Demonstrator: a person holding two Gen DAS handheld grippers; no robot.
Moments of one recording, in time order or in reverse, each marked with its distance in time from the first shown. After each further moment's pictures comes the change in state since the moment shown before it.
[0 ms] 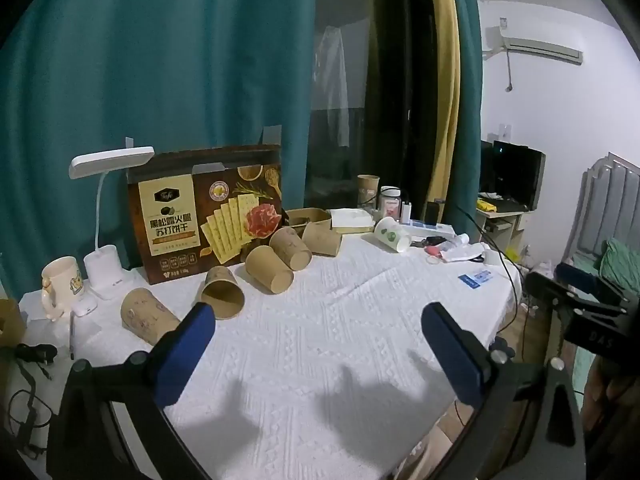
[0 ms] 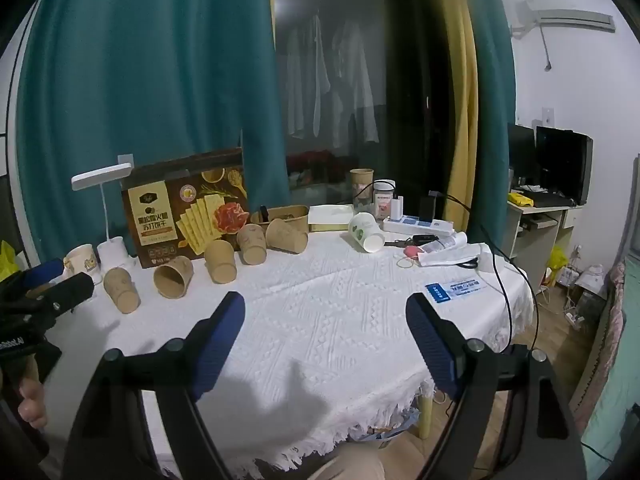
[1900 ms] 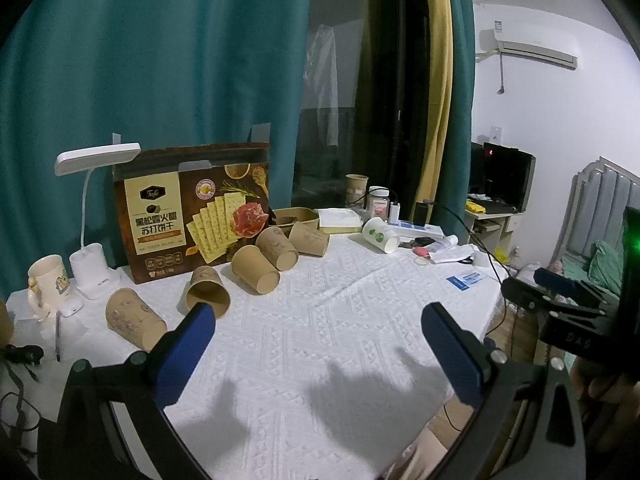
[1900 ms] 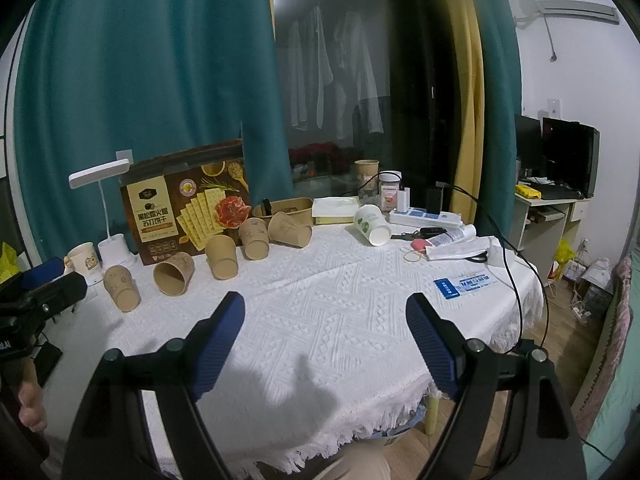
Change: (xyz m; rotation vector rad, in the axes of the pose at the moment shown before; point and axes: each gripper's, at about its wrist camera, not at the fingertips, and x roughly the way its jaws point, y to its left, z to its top) left arm 0.005 -0.009 -0.001 -0.009 0.001 -0.045; right arm 0.005 0.005 0.005 0.009 0.040 0.008
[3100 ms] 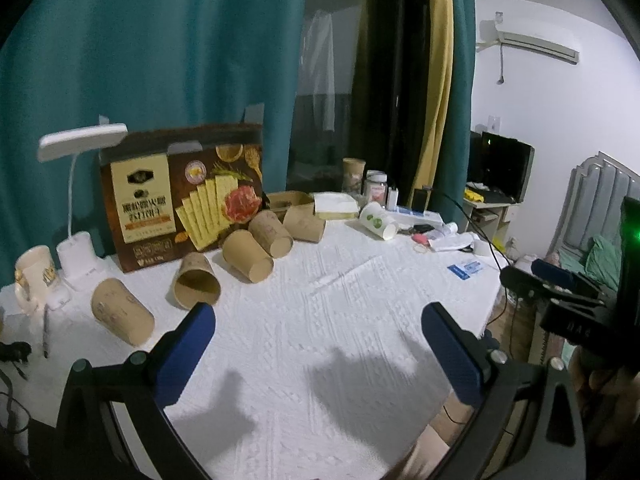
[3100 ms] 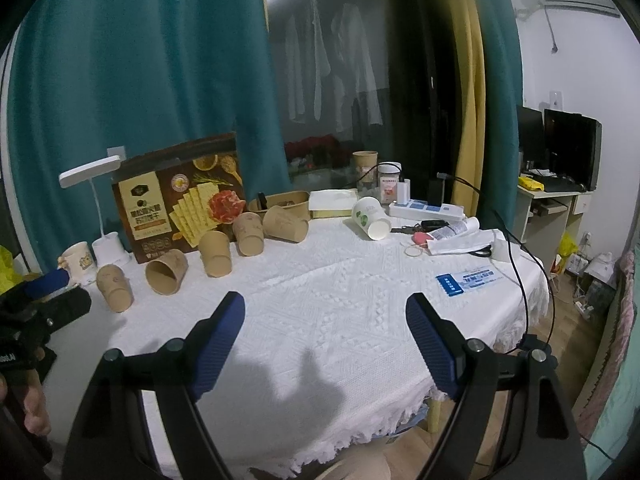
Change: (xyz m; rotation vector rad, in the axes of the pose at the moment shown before) left arm 0.022 -0.001 -0.006 -0.004 0.069 -0.025; right arm 0.027 -0.002 -0.012 0.011 0.019 -0.004
